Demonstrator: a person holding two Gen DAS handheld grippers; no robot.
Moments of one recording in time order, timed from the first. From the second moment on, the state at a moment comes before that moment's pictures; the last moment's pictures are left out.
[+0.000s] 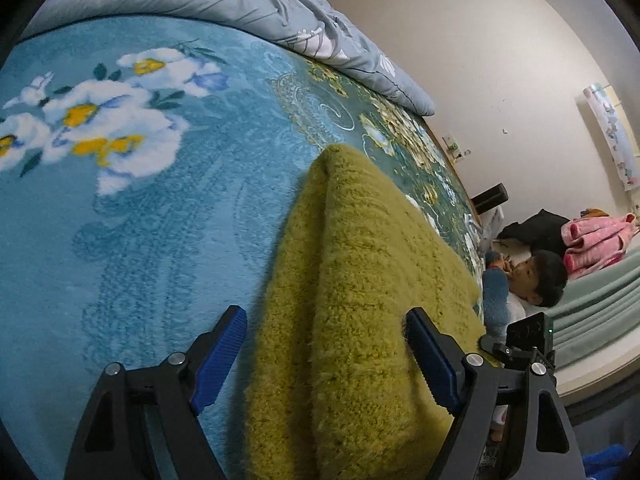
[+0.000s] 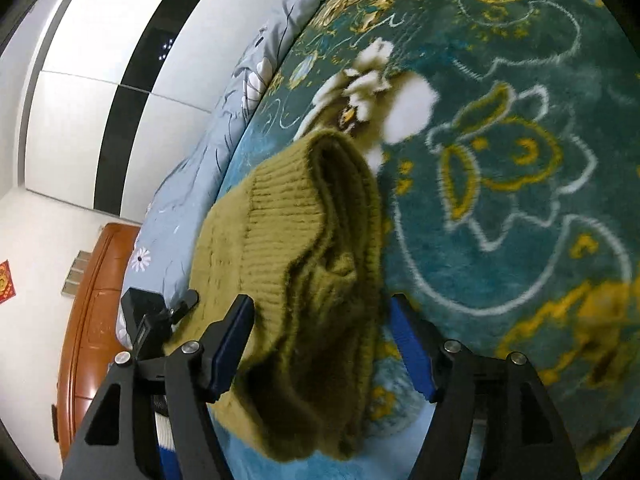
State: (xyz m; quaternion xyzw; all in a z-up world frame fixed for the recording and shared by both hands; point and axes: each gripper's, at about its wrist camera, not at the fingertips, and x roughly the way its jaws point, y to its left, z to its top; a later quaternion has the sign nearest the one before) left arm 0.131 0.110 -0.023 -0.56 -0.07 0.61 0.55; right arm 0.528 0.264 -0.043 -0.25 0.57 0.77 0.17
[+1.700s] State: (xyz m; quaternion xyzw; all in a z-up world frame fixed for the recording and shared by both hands) left arm 0.184 -0.323 0.311 -0.24 -0.15 0.89 0.35; right arm 0.238 0.016 0.252 -0.27 0.36 0.85 -0.27
